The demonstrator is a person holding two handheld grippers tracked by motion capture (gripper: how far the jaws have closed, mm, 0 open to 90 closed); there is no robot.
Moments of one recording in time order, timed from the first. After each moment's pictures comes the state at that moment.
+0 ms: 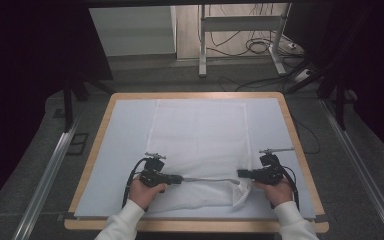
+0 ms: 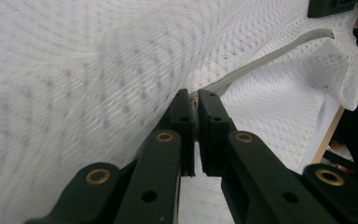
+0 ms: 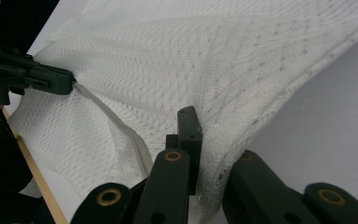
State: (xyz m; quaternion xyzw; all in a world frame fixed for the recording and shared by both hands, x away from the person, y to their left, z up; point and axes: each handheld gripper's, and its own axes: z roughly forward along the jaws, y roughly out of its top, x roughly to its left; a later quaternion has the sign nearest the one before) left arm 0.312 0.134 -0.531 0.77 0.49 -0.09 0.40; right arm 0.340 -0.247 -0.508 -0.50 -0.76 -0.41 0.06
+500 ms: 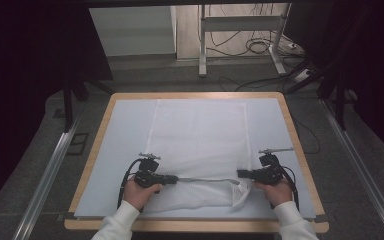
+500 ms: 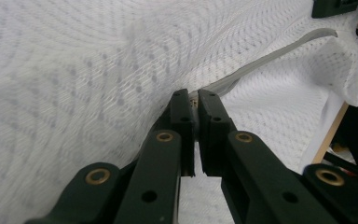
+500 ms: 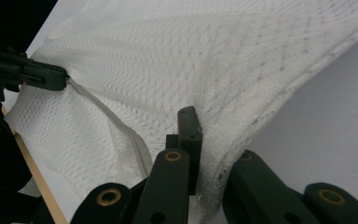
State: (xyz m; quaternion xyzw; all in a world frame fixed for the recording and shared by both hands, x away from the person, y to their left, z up) left arm 0.308 0.148 -0.530 0.77 0.49 -0.09 0.40; right arm 0.340 -0.246 -0.508 -0.50 -0.76 -0.40 0.06
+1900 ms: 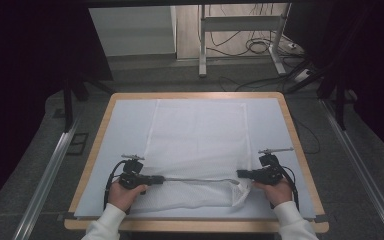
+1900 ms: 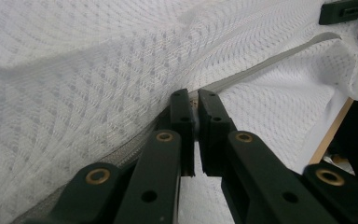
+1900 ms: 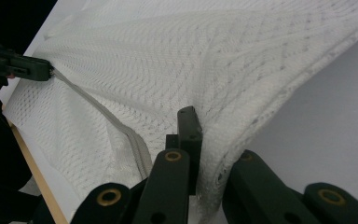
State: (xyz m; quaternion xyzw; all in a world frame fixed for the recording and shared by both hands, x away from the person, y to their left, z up) left arm 0.298 0.188 -0.530 0.75 0.51 -0.09 0.41; right arm 0.340 -0.246 -0.509 -0.50 -0.77 -0.40 0.06
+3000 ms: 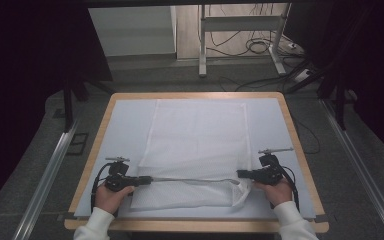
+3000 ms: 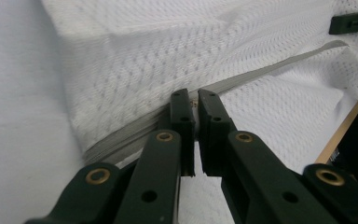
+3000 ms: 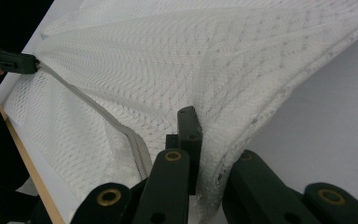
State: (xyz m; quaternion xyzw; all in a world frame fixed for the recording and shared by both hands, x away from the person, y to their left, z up) left arm 0.285 0.226 -0.530 0.73 0.54 -0.07 0.42; right arm 0.341 -0.246 -0.510 -0.50 -0.77 -0.40 0.06
